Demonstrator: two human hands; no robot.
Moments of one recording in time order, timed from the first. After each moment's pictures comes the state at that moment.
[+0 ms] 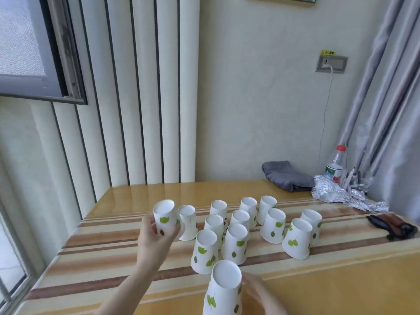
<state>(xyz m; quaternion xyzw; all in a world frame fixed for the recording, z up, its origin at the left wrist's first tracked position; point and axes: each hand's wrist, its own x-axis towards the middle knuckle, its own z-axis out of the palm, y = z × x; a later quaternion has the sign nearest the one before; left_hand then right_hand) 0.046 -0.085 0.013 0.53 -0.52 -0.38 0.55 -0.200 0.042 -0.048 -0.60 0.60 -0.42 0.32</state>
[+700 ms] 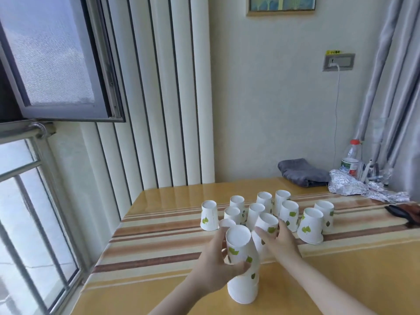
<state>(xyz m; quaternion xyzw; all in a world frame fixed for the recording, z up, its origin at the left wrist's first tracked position) 0.023 0.035 0.042 0.36 -0.76 -0.41 0.35 -0.185 0.013 0.011 -0.47 0.68 -0.50 0.26</state>
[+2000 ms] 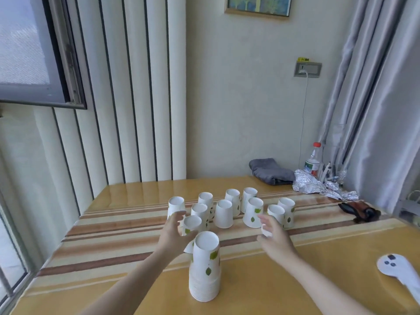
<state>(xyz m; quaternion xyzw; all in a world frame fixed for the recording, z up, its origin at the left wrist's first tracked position) 0.001 -0.049 0.006 0.52 -0.67 -0.36 0.38 -0.257 0.042 0.012 -0.52 0.68 -0.46 0.24</state>
